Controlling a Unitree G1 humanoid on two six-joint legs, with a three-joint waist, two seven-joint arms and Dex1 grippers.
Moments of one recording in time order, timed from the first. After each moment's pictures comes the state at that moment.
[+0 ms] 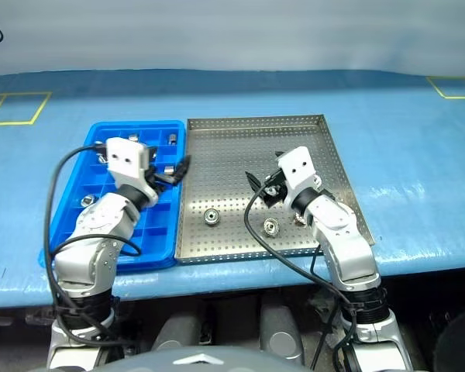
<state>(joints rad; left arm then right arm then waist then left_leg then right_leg) -0.26 0.23 -0.01 -0.46 -0.18 0.73 -0.27 -0.23 -0.32 0.07 -0.33 0.17 0.49 0.41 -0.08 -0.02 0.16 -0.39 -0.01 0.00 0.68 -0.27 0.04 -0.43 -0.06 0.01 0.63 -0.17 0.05</state>
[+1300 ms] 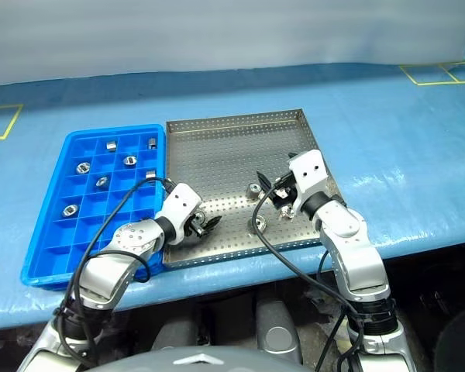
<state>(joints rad) -0.19 0.39 -0.32 -0.39 -0.08 0.81 -0.37 -0.18 -0.33 0.04 -0.40 0.17 0.51 0.37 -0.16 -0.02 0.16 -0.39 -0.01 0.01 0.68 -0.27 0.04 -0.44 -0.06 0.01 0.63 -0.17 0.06</state>
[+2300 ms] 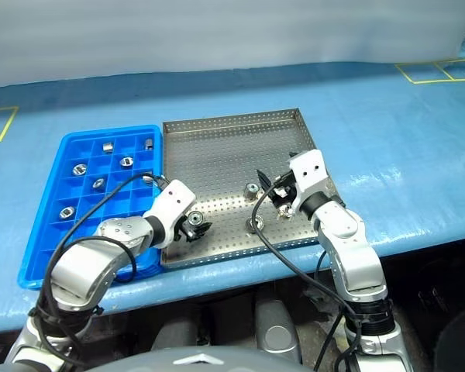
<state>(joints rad) -0.27 0.47 -0.28 -0.63 -0.17 1.27 -0.37 -0.18 -0.31 0.04 -0.40 0.17 0.50 0.34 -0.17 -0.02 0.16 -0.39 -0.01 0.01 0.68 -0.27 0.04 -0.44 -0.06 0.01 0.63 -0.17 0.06</state>
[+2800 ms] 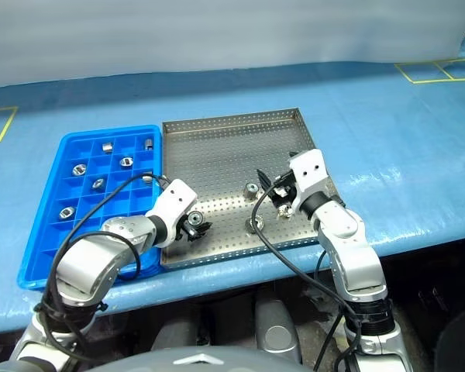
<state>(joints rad) -0.28 0.45 -0.28 -0.60 -0.18 1.29 -0.34 -0.18 -0.31 0.04 -0.40 0.16 0.50 0.34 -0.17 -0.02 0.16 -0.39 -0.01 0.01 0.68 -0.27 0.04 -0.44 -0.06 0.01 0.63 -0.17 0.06</state>
